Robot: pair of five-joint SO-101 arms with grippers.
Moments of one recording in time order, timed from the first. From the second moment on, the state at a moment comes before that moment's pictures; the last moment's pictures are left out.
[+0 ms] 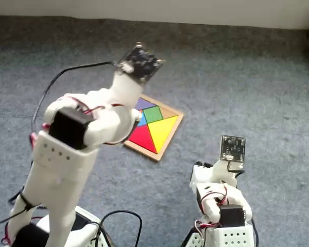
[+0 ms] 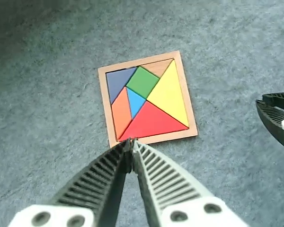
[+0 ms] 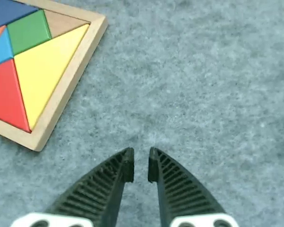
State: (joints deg) left arm 19.5 -31.5 4.1 90.8 -5.0; right arm -8.9 -104.3 96.0 63.3 -8.8
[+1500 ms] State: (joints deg) left arm -4.7 -102.2 93.8 67.2 -4.8; right arm -12.4 -104.3 96.0 71.5 -3.5
